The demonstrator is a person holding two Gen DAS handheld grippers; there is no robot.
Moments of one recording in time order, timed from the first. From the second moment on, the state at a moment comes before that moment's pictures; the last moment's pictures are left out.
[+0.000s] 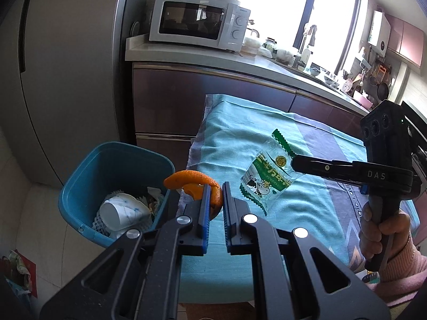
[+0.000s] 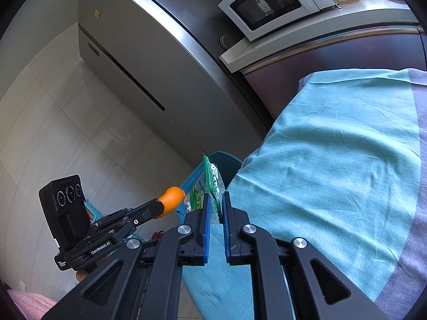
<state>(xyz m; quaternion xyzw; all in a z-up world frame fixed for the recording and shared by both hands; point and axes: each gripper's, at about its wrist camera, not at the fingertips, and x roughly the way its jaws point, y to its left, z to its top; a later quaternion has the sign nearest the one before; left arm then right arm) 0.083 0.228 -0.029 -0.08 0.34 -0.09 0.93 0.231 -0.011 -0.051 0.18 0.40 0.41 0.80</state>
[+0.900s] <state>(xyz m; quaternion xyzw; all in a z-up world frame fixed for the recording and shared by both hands) 0.086 0.244 -0.034 -0.09 0.35 -0.07 0.93 0.249 0.025 -0.052 0.17 0.41 0.44 0.78</state>
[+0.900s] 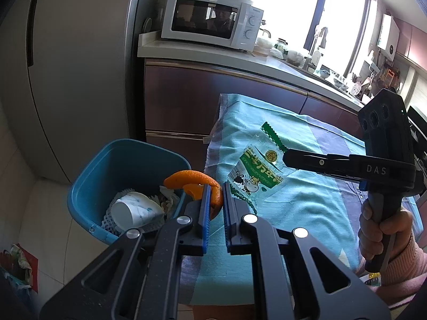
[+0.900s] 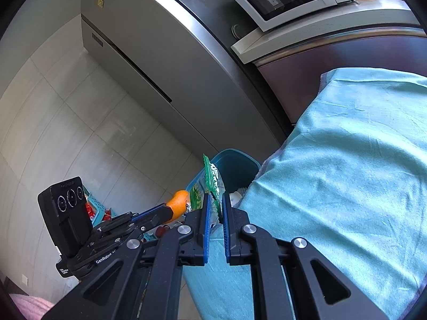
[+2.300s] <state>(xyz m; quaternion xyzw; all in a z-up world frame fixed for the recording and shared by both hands) 0.105 0.271 -0.052 -0.09 0.37 -0.03 0.93 0.267 0.076 -0.060 0.14 0.43 0.44 0.78</state>
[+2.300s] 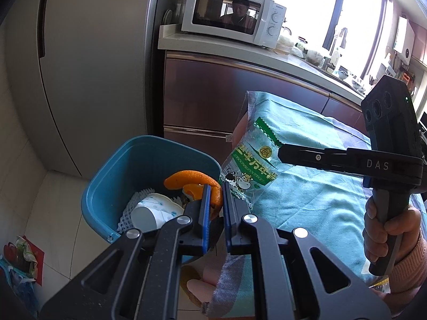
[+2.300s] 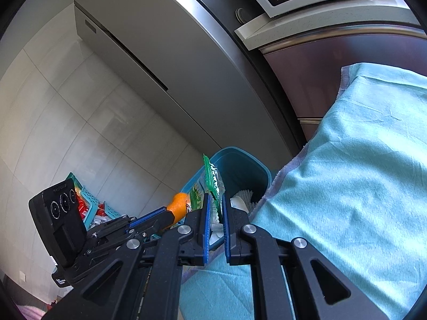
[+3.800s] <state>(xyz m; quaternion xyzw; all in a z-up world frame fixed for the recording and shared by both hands) 0.144 0.288 -0.094 -0.12 0.40 0.00 0.91 0.272 0.134 -0.078 0.10 0.46 0.41 0.78</state>
